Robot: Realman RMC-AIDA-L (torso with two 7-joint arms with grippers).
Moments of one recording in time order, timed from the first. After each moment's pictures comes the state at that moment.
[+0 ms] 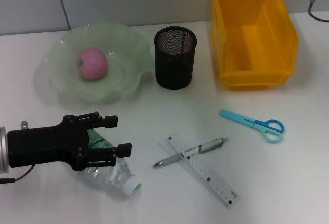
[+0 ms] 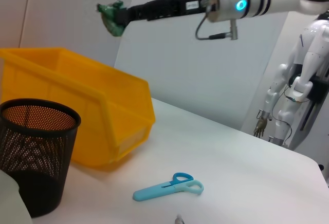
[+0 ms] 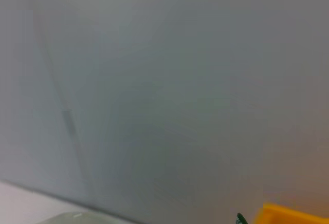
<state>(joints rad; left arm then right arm) -0.39 -2.04 1.08 0.77 1.73 1.60 -1.47 0.61 2.07 -0.72 -1.13 -2.11 -1.17 2.06</state>
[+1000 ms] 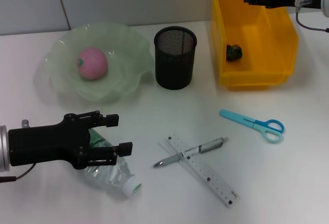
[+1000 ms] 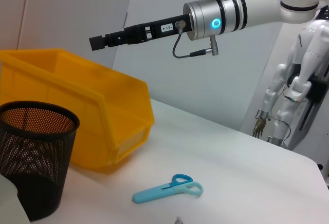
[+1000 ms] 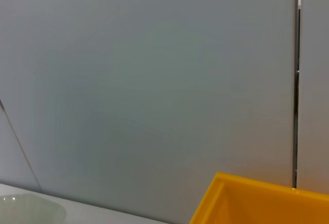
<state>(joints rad) -0.39 -2.04 1.08 0.77 1.73 1.60 -1.47 0.66 2.07 -0.76 -0.97 -2.20 -0.98 2.06</state>
